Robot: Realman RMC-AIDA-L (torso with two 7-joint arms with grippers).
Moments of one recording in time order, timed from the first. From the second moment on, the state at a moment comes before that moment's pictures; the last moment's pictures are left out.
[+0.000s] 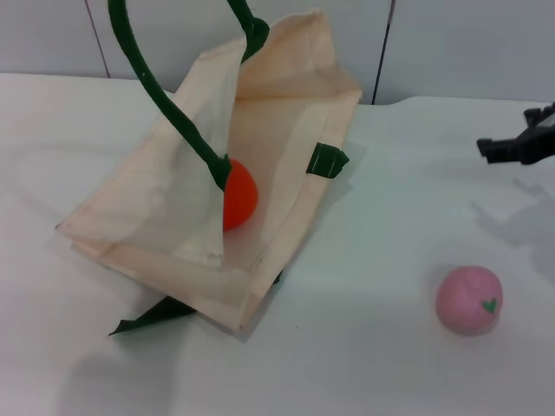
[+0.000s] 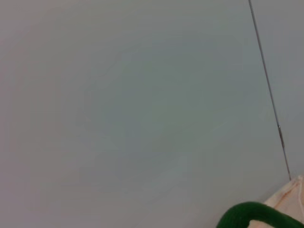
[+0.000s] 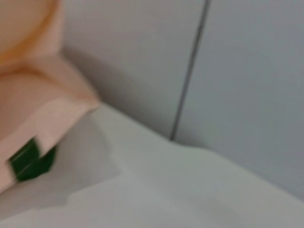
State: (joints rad) left arm -0.57 -2.03 1.23 1.97 -0.40 -1.37 0.48; right arm 0.48 2.03 -1.27 -1.25 -2.47 -1.00 2.33
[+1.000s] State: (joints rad) left arm -0.58 -2.03 1.24 1.95 -0.36 -1.36 0.48; right arm 0.54 2.03 -1.24 -1.27 -2.54 -1.52 2.36
